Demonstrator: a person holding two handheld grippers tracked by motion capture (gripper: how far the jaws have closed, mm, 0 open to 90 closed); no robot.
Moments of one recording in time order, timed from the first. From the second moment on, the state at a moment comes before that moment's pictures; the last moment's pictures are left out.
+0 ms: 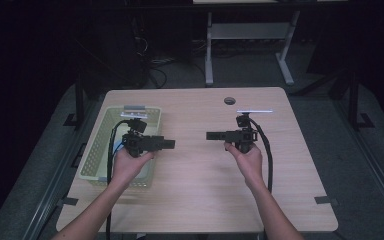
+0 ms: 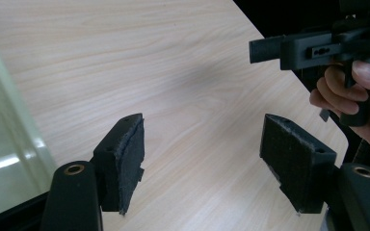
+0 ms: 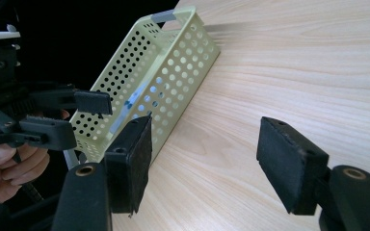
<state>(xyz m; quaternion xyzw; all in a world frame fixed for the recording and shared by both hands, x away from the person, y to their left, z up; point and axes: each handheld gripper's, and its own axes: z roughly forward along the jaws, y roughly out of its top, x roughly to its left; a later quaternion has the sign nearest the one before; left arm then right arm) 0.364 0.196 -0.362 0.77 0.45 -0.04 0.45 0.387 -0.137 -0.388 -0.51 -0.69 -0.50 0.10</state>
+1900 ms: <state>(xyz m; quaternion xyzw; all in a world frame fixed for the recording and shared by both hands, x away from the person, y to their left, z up) 0.329 0.120 -0.395 0.79 0.39 -0.07 0.47 0.359 -0.234 -0.431 -0.57 -0.65 -0.49 0.09</state>
